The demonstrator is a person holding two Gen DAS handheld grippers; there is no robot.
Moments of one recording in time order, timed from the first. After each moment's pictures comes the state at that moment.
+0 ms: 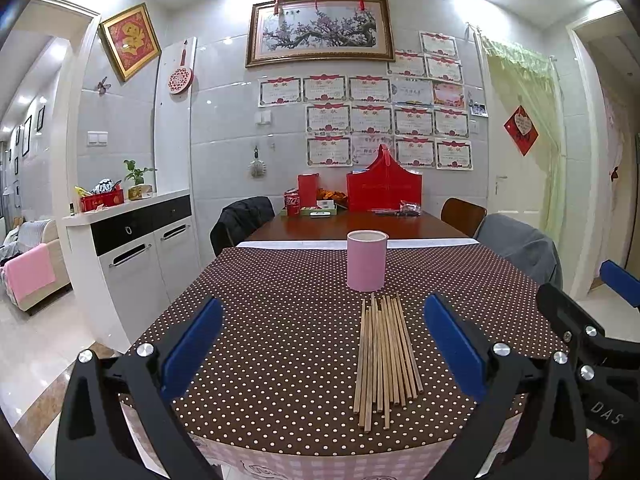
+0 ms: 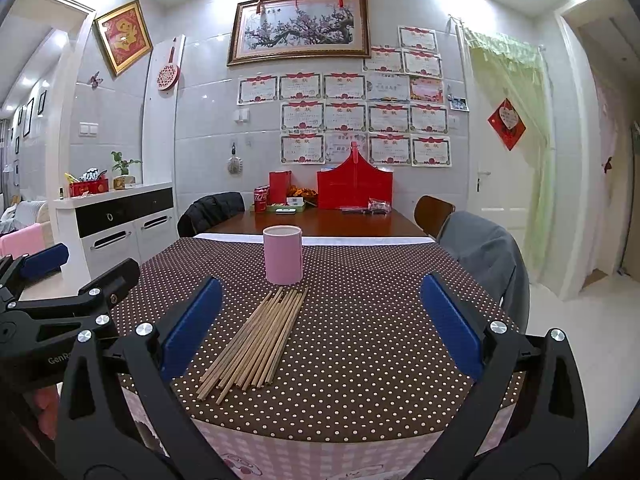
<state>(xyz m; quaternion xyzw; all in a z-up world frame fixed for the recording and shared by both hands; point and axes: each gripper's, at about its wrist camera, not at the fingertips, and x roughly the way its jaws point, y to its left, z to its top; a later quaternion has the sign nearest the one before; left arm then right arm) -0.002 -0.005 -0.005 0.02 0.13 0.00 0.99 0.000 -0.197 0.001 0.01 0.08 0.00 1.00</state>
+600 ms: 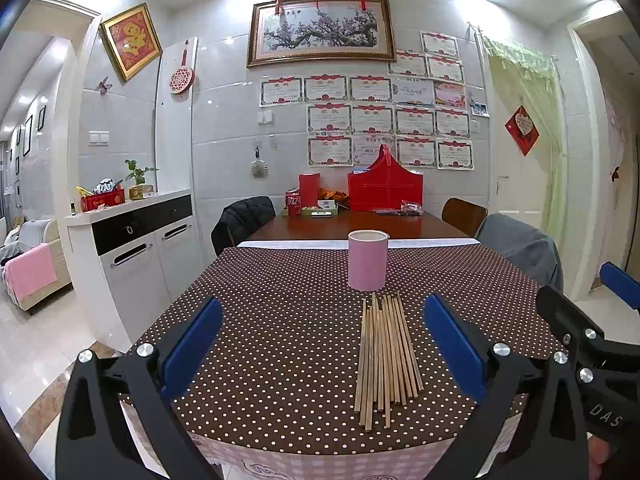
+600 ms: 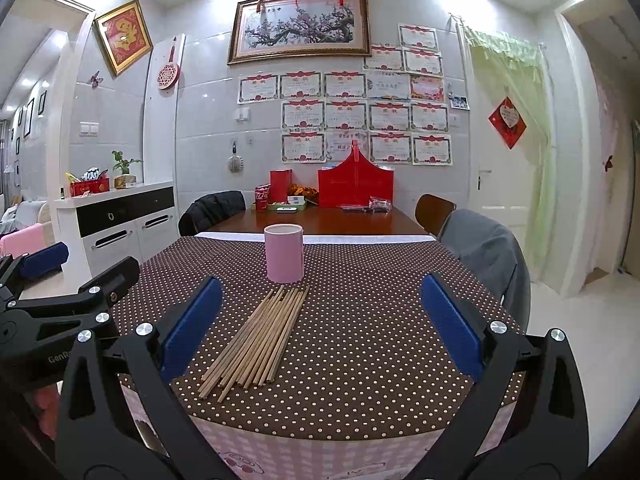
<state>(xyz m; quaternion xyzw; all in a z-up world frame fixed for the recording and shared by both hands) -0.002 -0.003 -0.005 0.02 0.13 0.00 0.99 0.001 -0.193 -0.002 0.00 0.08 0.00 1.00</state>
